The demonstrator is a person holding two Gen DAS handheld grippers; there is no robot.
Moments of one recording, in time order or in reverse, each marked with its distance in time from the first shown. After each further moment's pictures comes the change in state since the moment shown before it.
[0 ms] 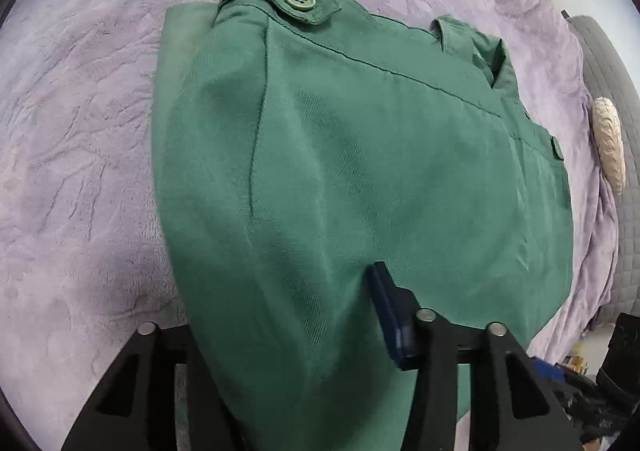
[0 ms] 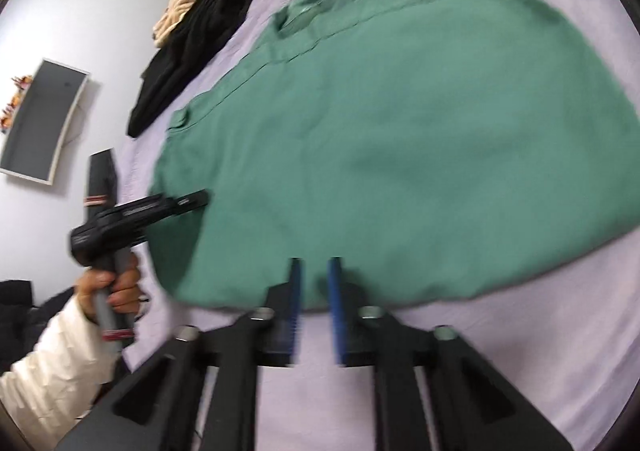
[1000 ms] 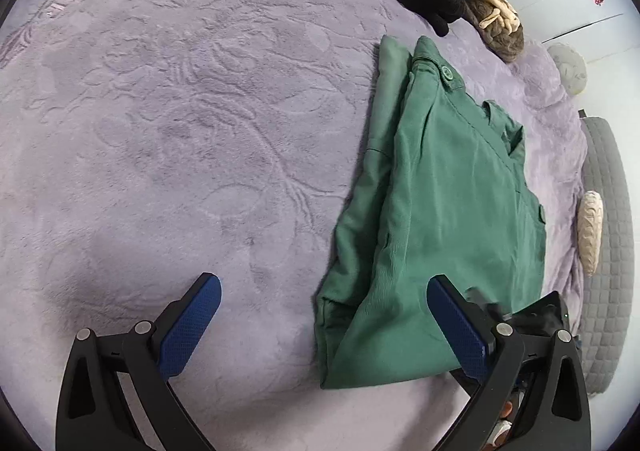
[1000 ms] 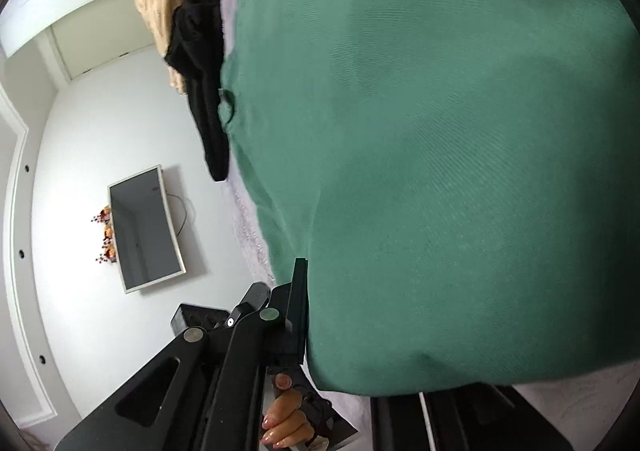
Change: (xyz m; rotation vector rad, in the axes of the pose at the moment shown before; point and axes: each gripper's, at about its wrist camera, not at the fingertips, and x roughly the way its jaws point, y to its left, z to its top) left arm -0.064 0.113 -0.069 -0.279 -0.122 -0.104; right arm 0.128 0.061 -0.030 0.550 0.105 0.613
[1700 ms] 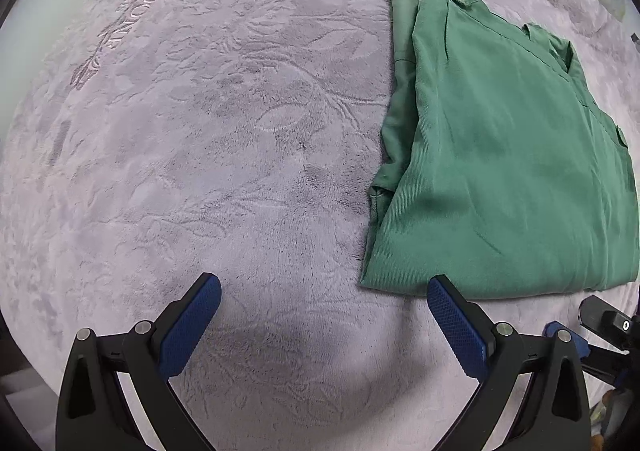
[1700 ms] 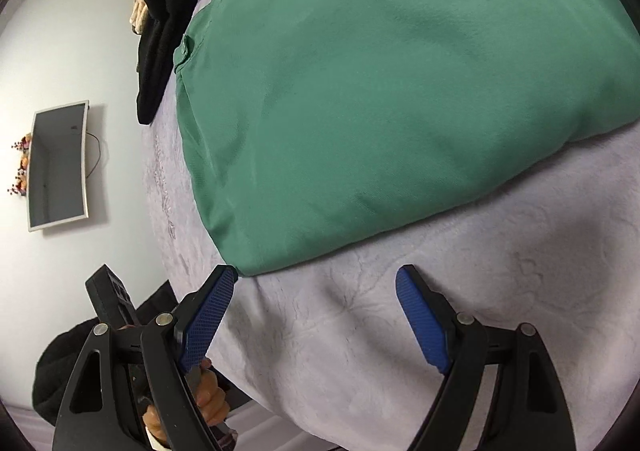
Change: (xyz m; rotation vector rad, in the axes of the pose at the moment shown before) left arm 0.005 -0.033 -0.058 0.161 -0.007 0.442; right arm -0.034 -0.003 -0.032 -0.179 0.066 -0.390
